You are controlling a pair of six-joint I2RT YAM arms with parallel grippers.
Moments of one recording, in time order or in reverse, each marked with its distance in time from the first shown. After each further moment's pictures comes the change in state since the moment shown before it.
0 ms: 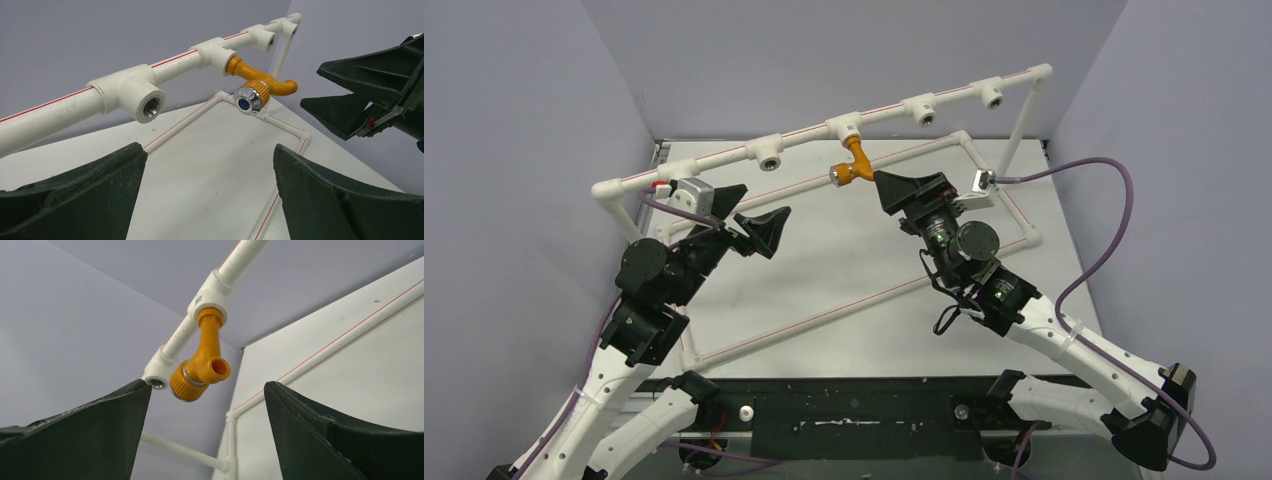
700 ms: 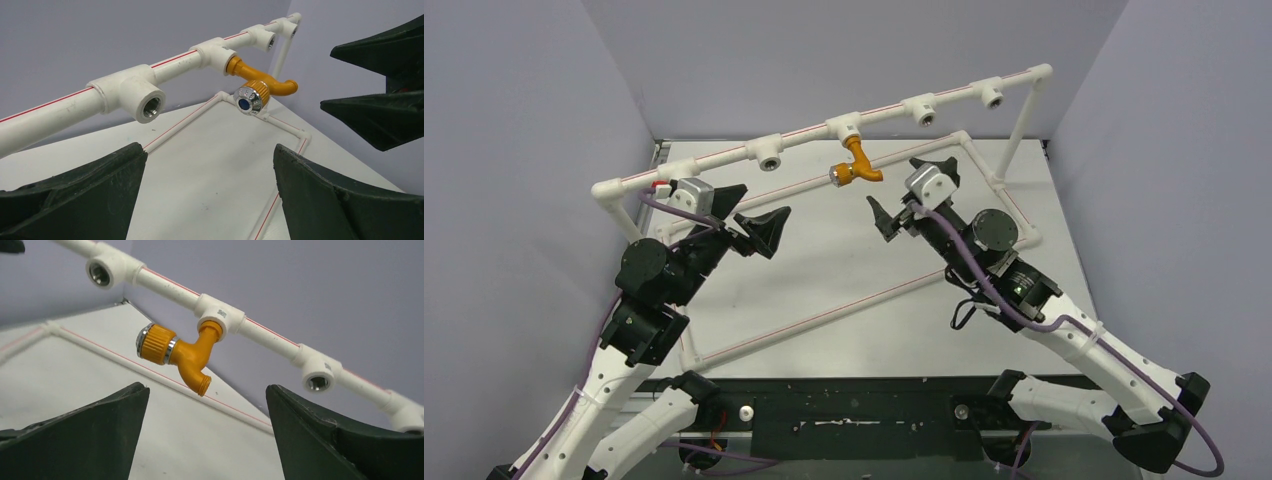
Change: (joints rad) left arm 0.000 0.000 0.000 0.000 0.000 0.000; right arm 0.000 -0.021 0.155 -0.158 -0.304 -1.275
